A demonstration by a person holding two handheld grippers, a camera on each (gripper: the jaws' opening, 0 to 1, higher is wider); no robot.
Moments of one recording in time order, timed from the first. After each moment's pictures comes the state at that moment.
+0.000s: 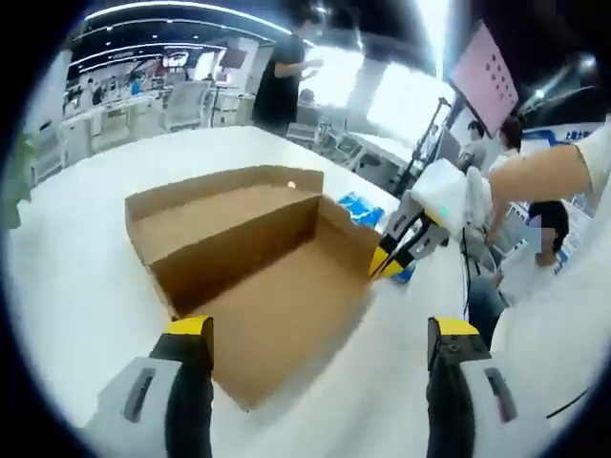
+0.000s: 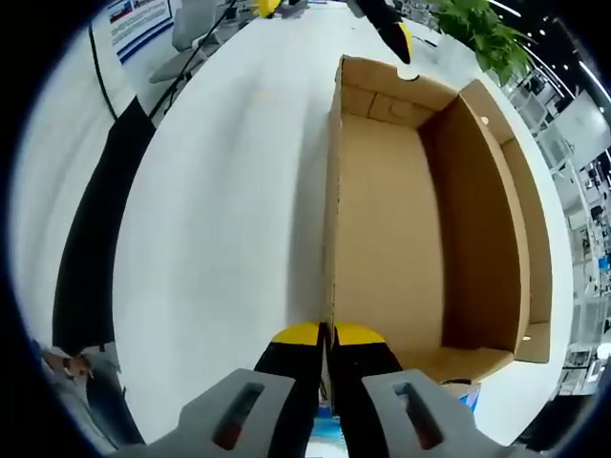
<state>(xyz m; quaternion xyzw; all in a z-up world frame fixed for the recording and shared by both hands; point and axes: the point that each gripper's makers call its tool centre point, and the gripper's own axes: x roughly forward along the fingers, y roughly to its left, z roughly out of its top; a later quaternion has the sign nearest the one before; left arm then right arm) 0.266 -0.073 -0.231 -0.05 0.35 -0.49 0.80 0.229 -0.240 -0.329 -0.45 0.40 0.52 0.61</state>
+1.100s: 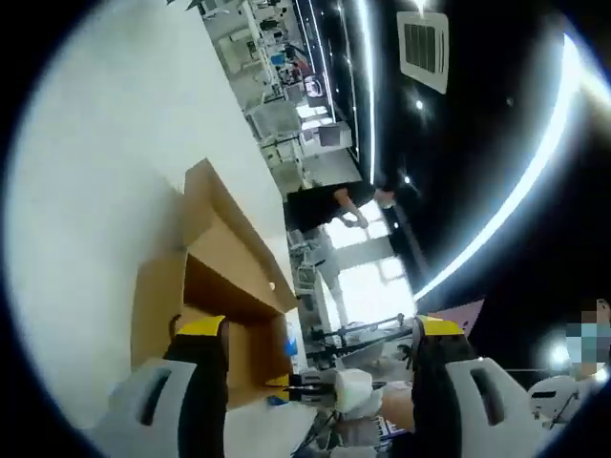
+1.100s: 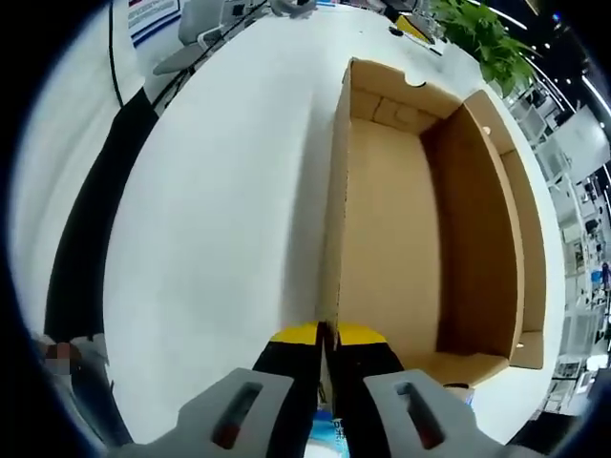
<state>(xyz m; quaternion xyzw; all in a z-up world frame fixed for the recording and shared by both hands) 0.335 -0.020 -0.166 -0.53 0.33 -0.38 0.68 0.230 -0.239 -0.332 -0.48 0.37 0.52 0.60</state>
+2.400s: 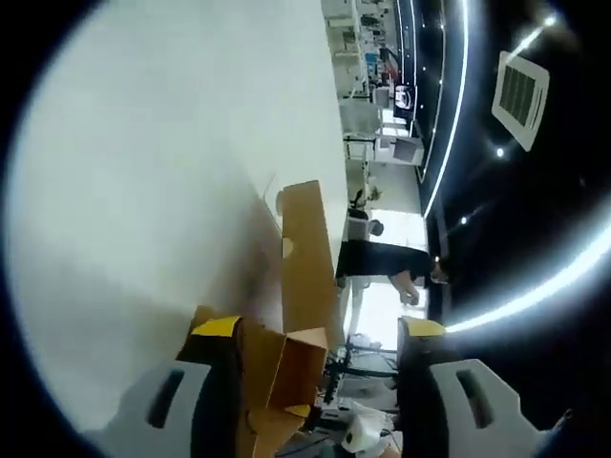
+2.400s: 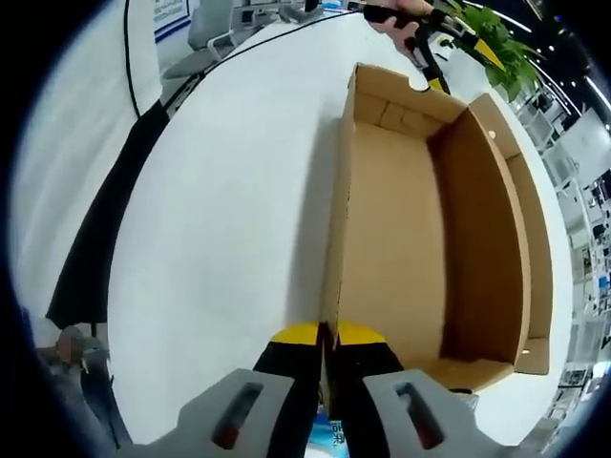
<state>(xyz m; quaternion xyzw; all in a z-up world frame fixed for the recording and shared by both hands) 0.437 0.007 -0.267 -0.60 0.45 -0.26 0.61 0.229 -0.238 -0.332 -0.46 0.37 0.54 0.60</state>
